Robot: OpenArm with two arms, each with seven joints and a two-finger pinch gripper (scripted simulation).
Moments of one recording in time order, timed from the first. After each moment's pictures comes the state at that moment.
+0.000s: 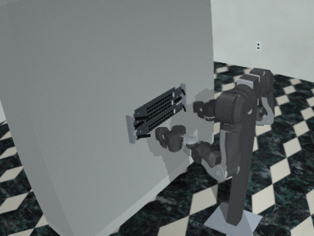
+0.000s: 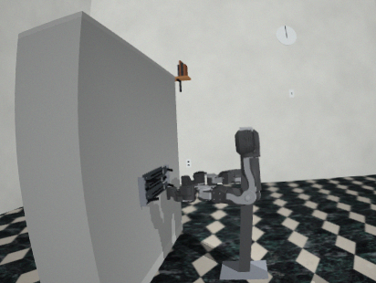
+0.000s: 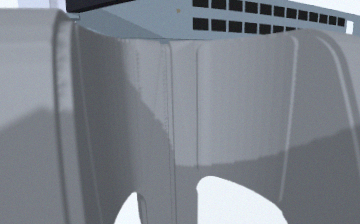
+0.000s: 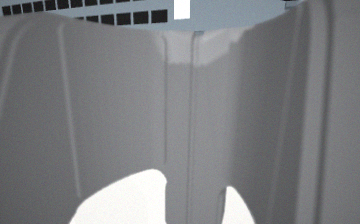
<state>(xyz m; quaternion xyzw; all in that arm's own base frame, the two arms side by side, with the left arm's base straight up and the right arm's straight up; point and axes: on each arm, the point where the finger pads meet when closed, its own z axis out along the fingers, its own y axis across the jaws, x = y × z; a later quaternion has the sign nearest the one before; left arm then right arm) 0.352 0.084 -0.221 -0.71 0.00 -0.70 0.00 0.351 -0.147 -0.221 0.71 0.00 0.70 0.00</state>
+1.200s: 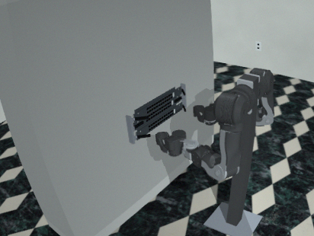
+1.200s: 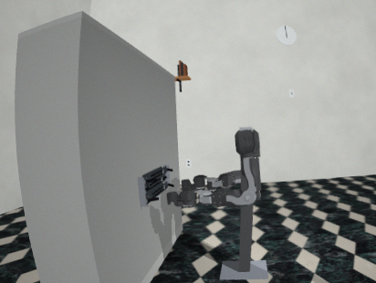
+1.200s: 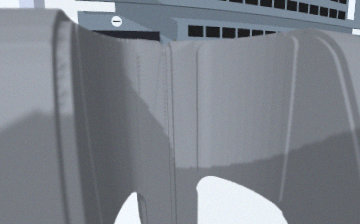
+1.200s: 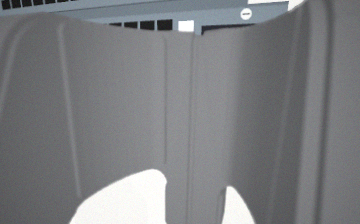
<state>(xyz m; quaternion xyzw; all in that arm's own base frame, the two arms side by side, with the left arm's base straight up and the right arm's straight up) 0.351 0.085 -0.244 -0.71 0.00 -0.70 0.00 0.351 -0.148 -0.243 0.71 0.00 0.70 0.00</state>
